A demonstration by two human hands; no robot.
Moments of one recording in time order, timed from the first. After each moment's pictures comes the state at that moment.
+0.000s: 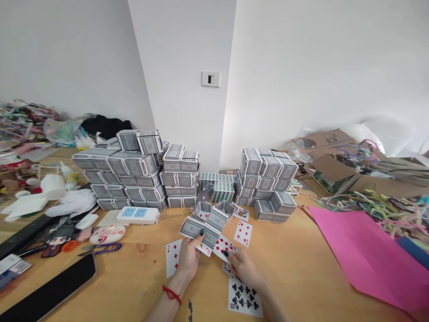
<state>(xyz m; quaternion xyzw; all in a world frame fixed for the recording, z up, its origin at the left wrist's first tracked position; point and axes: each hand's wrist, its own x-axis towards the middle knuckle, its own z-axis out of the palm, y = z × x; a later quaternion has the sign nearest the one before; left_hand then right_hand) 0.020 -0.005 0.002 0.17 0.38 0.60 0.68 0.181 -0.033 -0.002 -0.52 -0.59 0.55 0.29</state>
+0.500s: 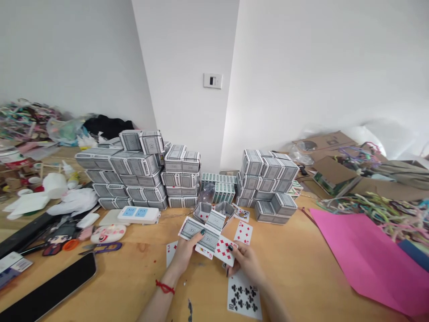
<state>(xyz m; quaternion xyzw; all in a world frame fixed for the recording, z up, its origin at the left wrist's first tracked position) -0.003 0.004 -0.001 0.29 0.42 0.58 0.63 0.187 -0.027 -0.009 -0.47 -0.49 0.63 0.38</state>
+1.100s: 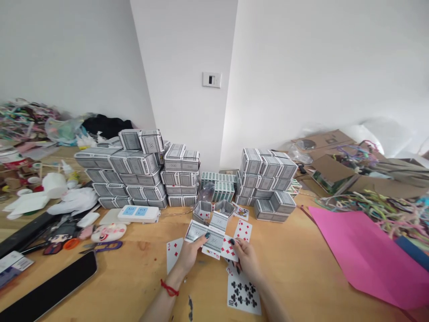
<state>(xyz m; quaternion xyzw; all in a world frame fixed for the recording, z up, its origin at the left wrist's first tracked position) 0.005 -0.004 0.008 0.41 0.42 0.53 0.61 0.186 -0.026 -0.018 -0.53 -0.51 0.51 0.44</state>
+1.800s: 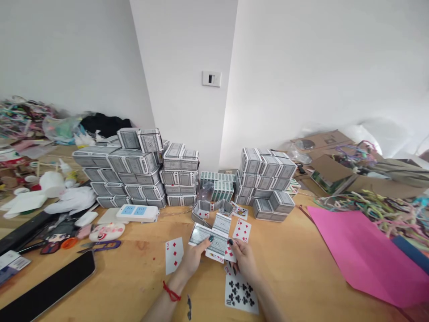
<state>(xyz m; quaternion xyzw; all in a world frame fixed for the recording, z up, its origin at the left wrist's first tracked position) 0.016 -0.012 0.009 0.44 0.41 0.51 0.61 0.180 -0.027 -0.019 -0.53 -0.48 0.53 0.45</state>
